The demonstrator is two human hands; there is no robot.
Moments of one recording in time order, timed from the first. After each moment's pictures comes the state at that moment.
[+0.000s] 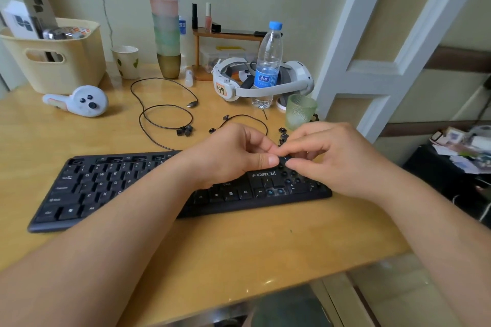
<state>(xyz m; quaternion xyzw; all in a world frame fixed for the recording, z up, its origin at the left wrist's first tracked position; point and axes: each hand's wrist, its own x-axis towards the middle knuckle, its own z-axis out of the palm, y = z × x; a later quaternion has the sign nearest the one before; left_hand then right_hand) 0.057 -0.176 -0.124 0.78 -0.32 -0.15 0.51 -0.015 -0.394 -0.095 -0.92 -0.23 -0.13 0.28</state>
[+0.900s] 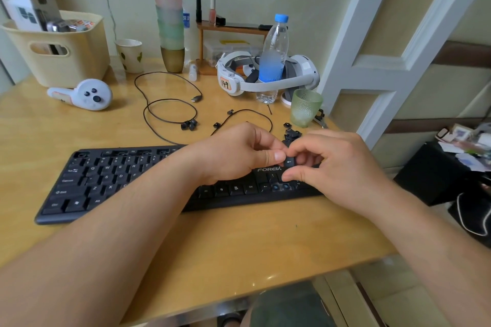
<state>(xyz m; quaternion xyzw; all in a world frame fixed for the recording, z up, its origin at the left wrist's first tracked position) 0.057 -0.175 -0.126 0.80 -0.35 -0.17 0.45 -0.022 -0.386 -0.122 -0.92 -0.21 -0.22 0.24</state>
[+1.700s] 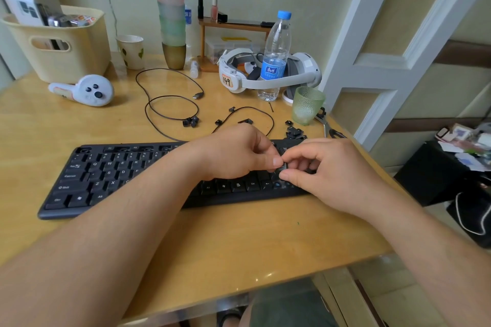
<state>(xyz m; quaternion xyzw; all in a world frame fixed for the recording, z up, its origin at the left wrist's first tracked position) 0.064 -0.170 -0.127 0.86 -0.35 -0.16 0.35 -0.023 -0.381 -0.133 -0.94 -0.15 -0.15 0.26</state>
